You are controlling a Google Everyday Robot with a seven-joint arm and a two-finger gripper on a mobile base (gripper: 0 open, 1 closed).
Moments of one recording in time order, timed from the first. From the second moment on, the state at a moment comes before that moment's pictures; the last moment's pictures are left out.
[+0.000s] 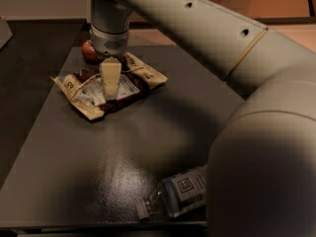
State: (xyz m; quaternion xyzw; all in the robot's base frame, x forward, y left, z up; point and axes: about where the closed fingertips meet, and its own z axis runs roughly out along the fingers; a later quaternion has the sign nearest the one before) arm 0.604 0.131 0.884 -0.80 0.59 0.04 0.13
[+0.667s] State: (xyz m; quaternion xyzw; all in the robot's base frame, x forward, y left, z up) arm 0.604 0.136 0.882 -0.81 0.58 0.04 0.12
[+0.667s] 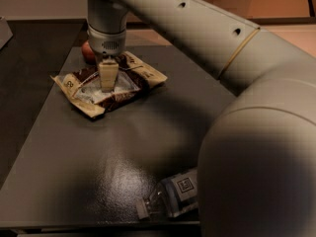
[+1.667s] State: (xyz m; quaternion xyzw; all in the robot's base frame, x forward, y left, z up) arm 0.596 0.100 0.925 -0.82 0.56 0.03 0.15
